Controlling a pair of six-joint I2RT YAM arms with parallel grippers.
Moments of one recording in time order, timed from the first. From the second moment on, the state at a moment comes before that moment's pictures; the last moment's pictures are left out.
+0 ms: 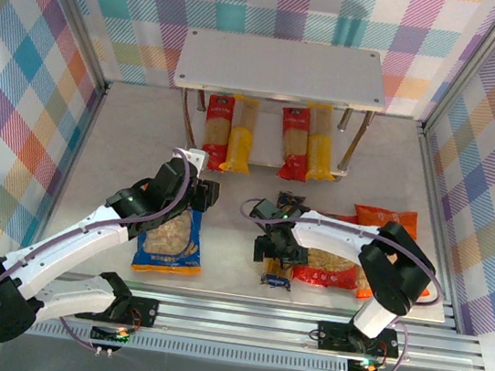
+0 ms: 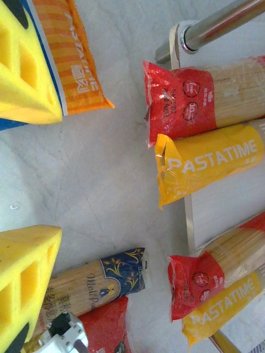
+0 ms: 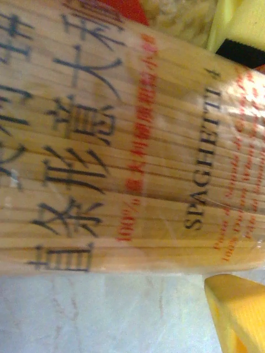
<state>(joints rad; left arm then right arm) -0.69 1.05 0.87 -0.45 -0.23 -0.42 0.90 1.67 0.97 -0.80 0.07 0.84</state>
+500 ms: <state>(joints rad) -0.69 1.04 0.87 -0.48 -0.24 -0.42 0.91 1.67 0.97 -0.75 0.01 0.81</state>
